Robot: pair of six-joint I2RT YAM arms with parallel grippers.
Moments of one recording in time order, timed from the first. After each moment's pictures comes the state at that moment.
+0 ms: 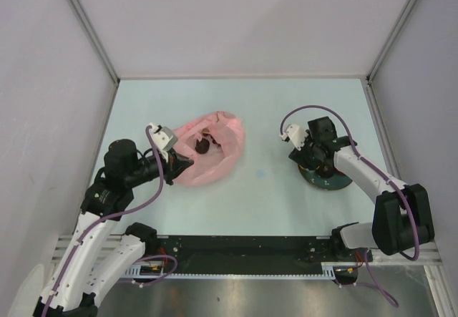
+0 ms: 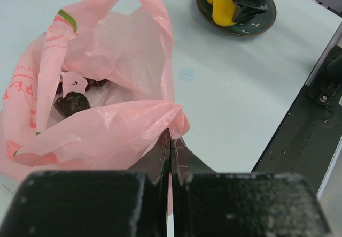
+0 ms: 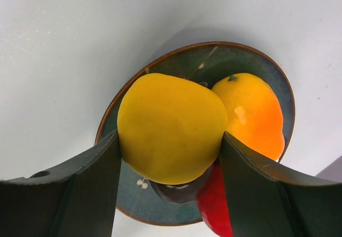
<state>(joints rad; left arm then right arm) -0.34 0.64 0.84 -0.56 0.55 0.07 0.29 1.34 0.88 -0.56 -0.04 -0.69</state>
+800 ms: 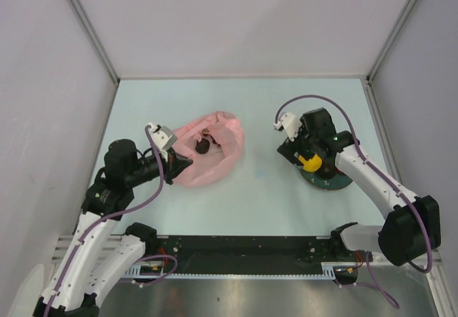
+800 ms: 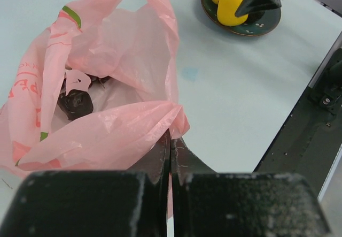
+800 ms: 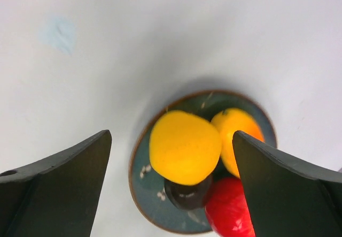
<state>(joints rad) -0.33 0.64 0.83 -0.56 0.55 0.06 0.39 1.28 0.97 -0.61 -0.08 -0.59</state>
